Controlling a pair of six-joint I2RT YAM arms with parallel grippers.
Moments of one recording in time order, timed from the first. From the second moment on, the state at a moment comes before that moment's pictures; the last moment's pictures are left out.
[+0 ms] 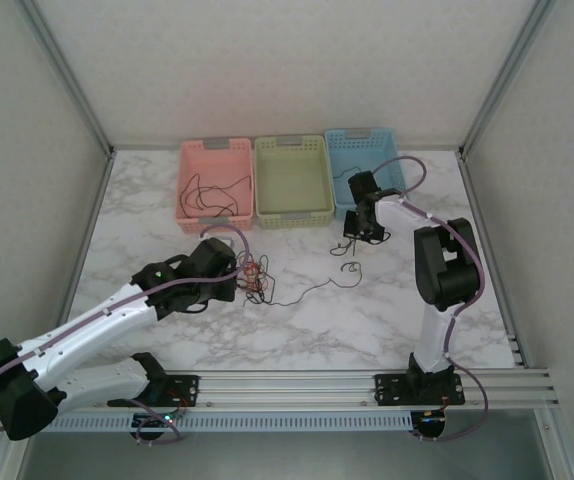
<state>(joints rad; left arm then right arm) -0.83 1.06 0.87 -0.80 -0.23 -0.61 0.33 1.93 1.33 -0.66 0.07 0.45</state>
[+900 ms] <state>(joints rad) -0.83 0.88 0.91 -0.62 -0.05 -0.60 0.36 1.37 1.13 -0.46 -0.29 0.98</state>
